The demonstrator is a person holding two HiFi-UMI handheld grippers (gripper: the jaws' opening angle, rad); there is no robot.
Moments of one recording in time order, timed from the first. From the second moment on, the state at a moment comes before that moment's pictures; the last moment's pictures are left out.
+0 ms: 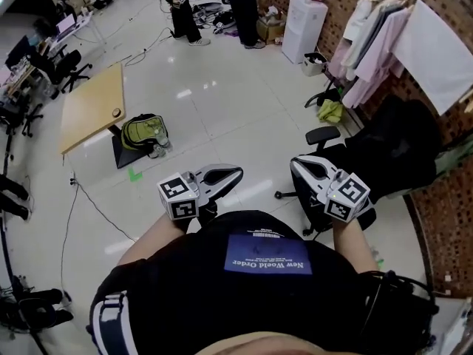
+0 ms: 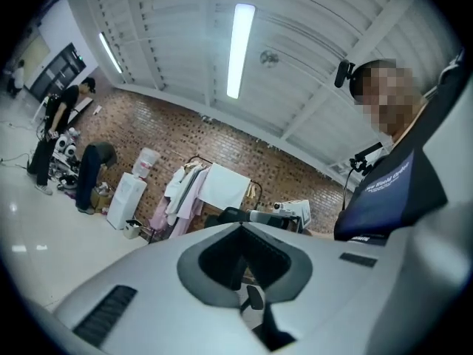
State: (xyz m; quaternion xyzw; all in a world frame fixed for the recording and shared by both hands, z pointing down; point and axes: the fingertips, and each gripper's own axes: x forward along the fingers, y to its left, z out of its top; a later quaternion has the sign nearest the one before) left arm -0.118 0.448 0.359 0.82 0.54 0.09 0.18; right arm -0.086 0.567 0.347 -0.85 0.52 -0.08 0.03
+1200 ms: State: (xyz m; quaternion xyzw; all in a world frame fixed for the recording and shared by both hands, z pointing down) left arm 0.137 0.244 0.350 0.86 0.49 0.05 0.17; right arm 0.181 0.363 0.328 -0.81 0.58 -0.08 0.05
